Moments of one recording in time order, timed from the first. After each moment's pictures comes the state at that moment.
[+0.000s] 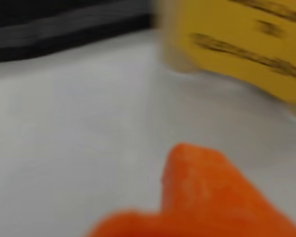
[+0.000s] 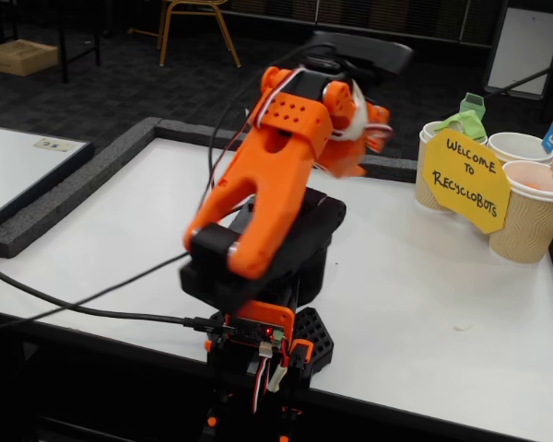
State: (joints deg) arm 20.4 186.4 150.3 81.0 11.7
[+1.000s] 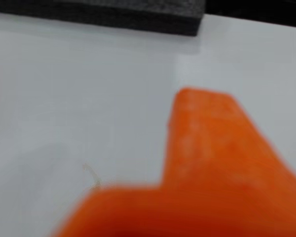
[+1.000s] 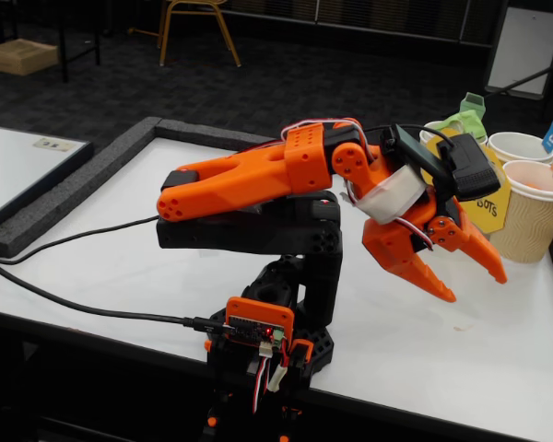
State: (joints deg) arm 78.0 186.4 166.0 72.7 8.4
